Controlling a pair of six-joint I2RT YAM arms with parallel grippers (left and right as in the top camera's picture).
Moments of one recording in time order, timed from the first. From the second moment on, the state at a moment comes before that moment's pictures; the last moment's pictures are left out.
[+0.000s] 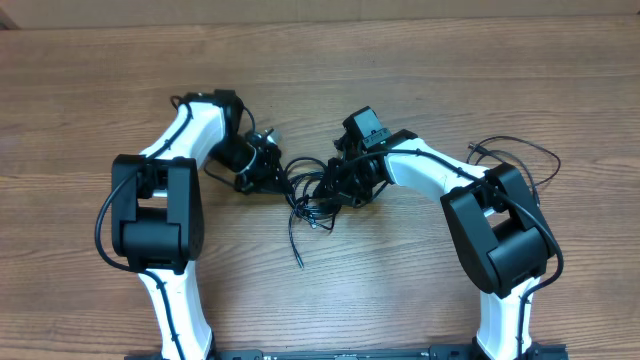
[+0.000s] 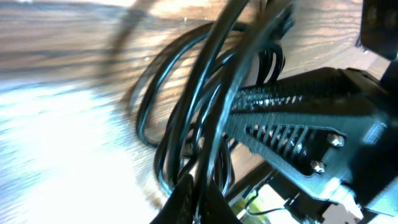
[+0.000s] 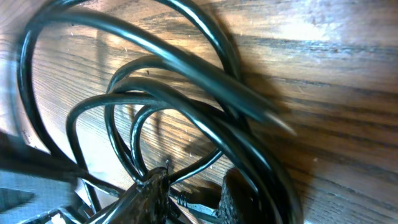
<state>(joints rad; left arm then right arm) -0.10 2.16 1.53 -1.22 0.73 -0.08 0.50 2.08 1.30 -0.52 -0.60 0.65</state>
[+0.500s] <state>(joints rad) -0.21 2.16 1.58 -1.32 0.55 -0.03 0.50 2.08 1.29 -0.52 -0.60 0.65</state>
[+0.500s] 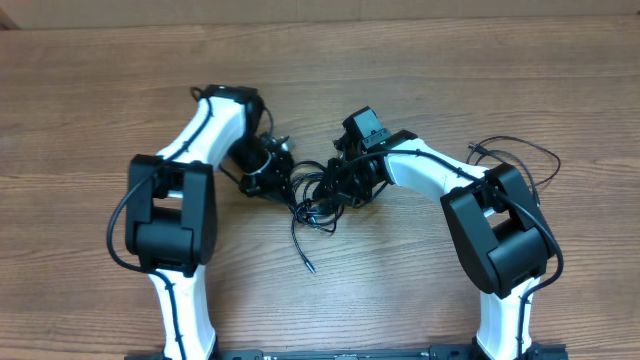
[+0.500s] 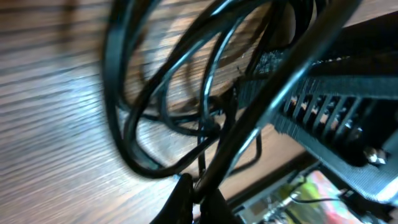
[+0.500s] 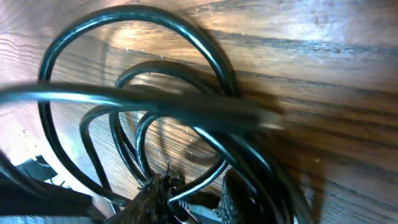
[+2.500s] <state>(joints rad) -0.28 2.16 1.48 -1.08 0.45 -0.15 0.51 2.08 1.27 -0.38 -0.77 0.70</state>
